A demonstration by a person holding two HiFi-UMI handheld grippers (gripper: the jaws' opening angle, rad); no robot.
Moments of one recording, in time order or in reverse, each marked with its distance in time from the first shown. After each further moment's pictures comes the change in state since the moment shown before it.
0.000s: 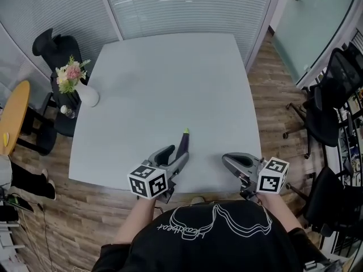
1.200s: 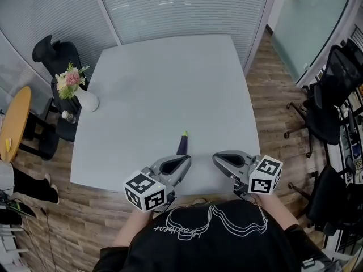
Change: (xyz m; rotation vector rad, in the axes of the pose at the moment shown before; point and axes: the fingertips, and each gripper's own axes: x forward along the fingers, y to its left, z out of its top) left arm -0.014 -0.077 0.030 0.146 -0.024 -0.204; right arm 0.017 0.017 0.014 -0.152 -0.009 0.047
